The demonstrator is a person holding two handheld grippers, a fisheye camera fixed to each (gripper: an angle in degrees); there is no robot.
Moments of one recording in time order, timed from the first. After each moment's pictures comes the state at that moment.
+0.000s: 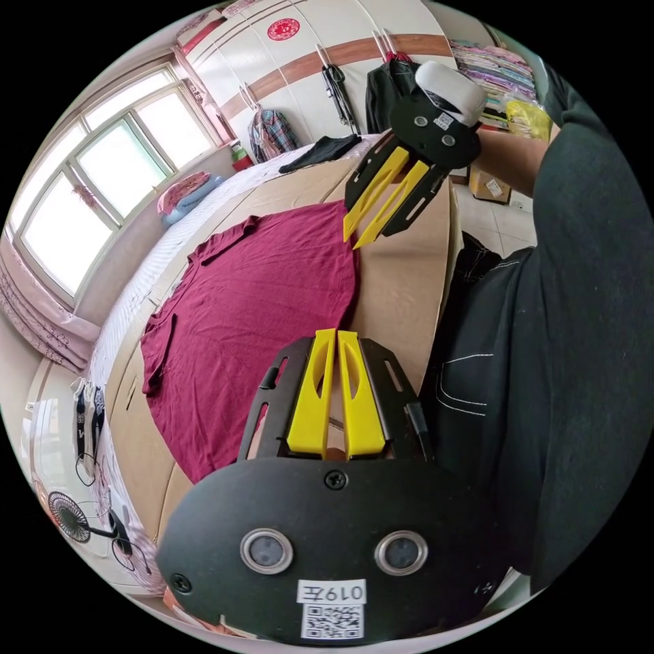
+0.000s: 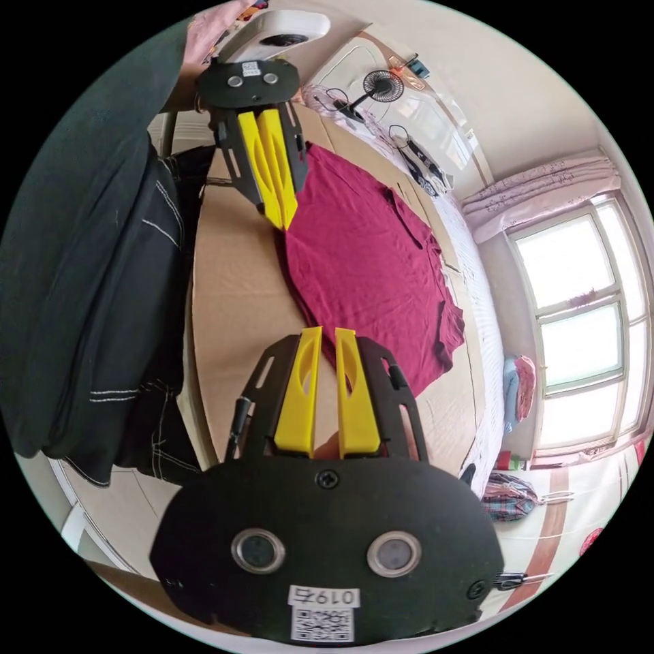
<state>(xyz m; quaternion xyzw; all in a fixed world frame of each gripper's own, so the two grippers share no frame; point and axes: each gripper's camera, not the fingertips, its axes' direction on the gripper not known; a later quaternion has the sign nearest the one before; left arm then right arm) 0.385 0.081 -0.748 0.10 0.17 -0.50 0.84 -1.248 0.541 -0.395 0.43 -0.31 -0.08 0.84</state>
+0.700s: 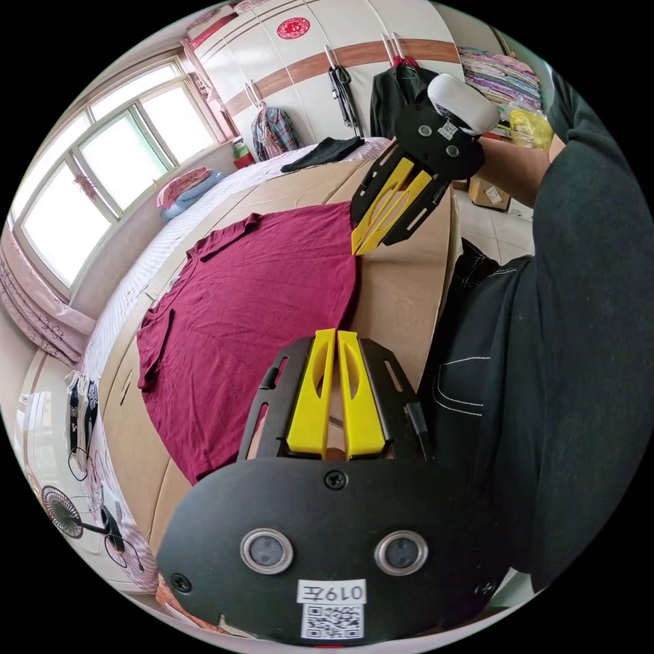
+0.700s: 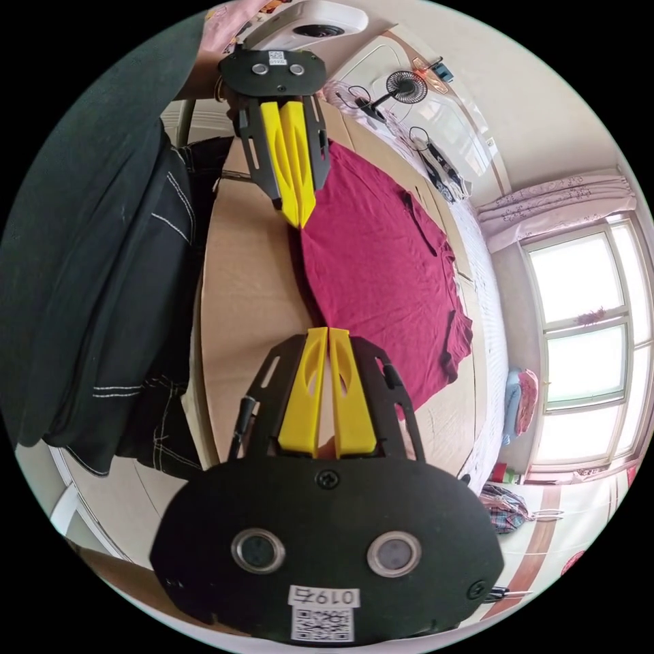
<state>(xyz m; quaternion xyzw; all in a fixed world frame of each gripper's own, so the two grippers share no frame) 0.380 0.089 -0.750 0.10 0.18 -0.51 0.84 -1.238 0.535 -0.425 0.43 -0.32 -0.12 0.84</state>
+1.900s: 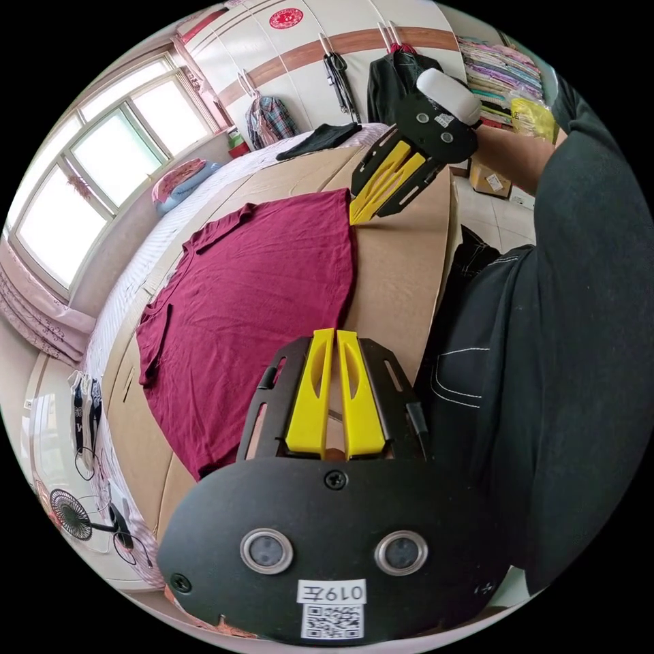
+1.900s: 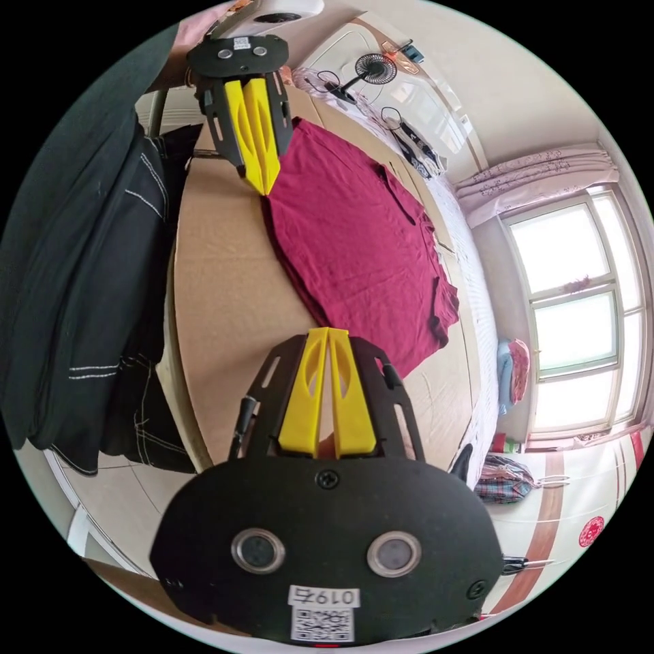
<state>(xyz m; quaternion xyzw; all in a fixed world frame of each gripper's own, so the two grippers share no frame) 0.381 0.080 -0.759 0.07 0.19 -0.50 0.84 -1.205 0.551 -0.384 0.39 -0.30 -0.07 0.87</state>
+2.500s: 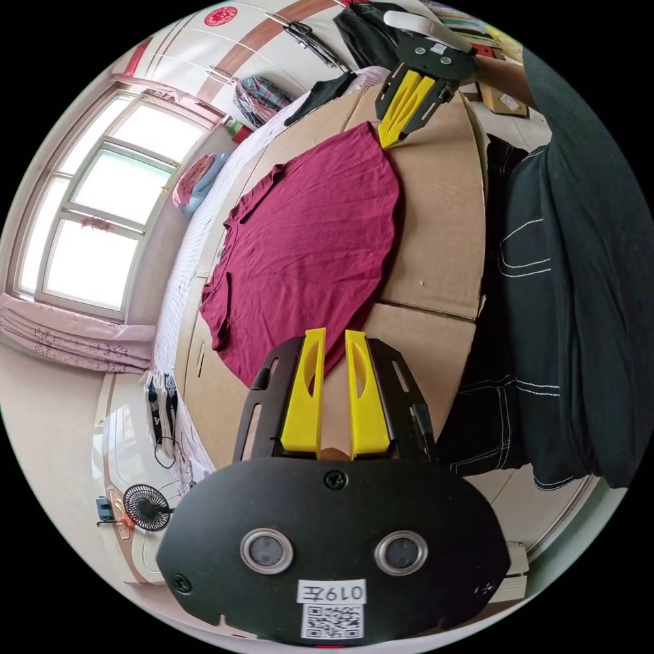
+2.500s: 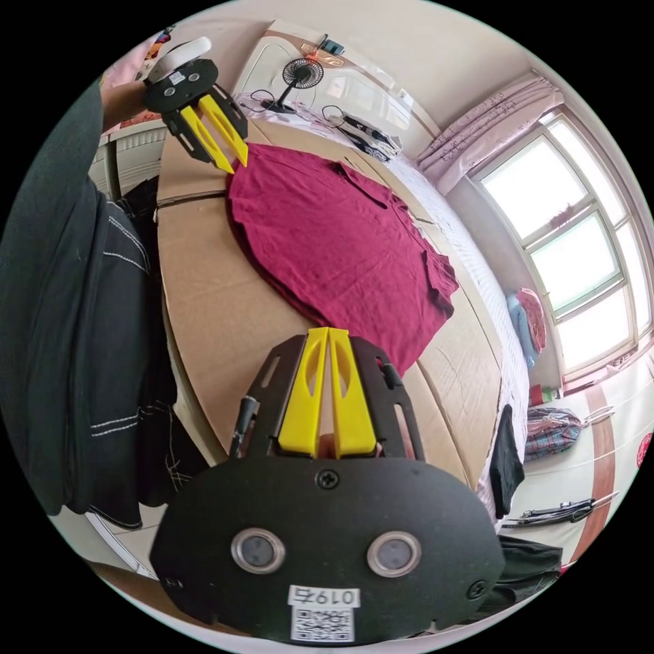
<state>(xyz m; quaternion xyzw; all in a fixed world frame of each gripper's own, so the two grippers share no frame) 0.406 0.102 -0.758 -0.06 0.12 -0.40 0.91 -1.184 0.551 -0.348 0.36 -0.38 0.05 0.85</state>
